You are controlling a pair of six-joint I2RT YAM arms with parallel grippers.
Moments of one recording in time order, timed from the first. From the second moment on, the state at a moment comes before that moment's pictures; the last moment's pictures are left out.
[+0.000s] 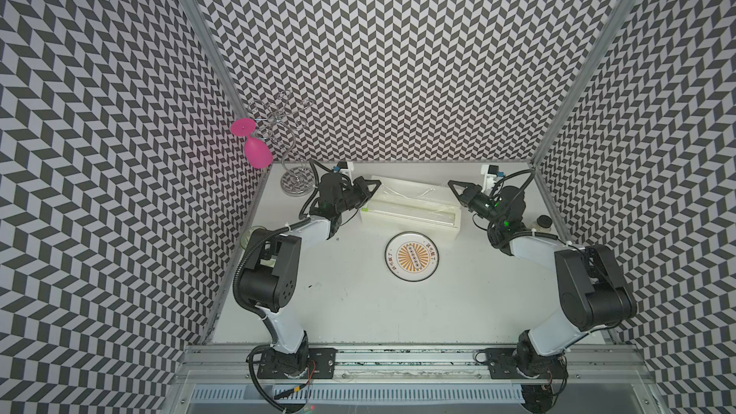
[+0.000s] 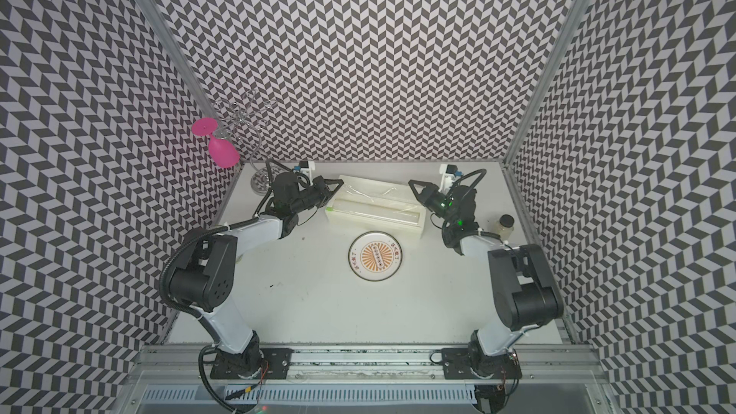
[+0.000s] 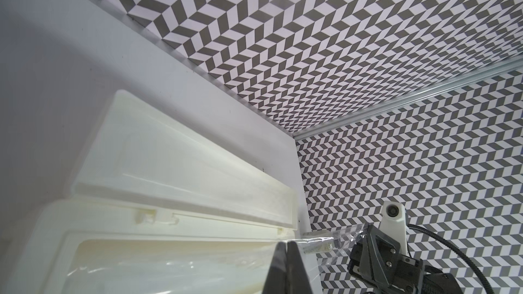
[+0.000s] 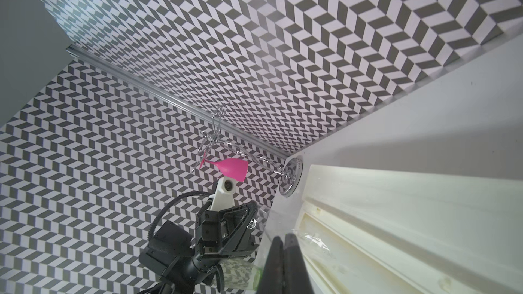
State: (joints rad) left arm -0.25 1.77 1.08 0.50 0.57 -1.01; right arm 0.15 1.62 0.84 0.78 -0.57 1.03
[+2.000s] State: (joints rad) left arm -0.52 0.89 0.32 -0.20 0.37 -0.86; right arm 0.58 0.68 0.34 -0.59 -0.27 1.03
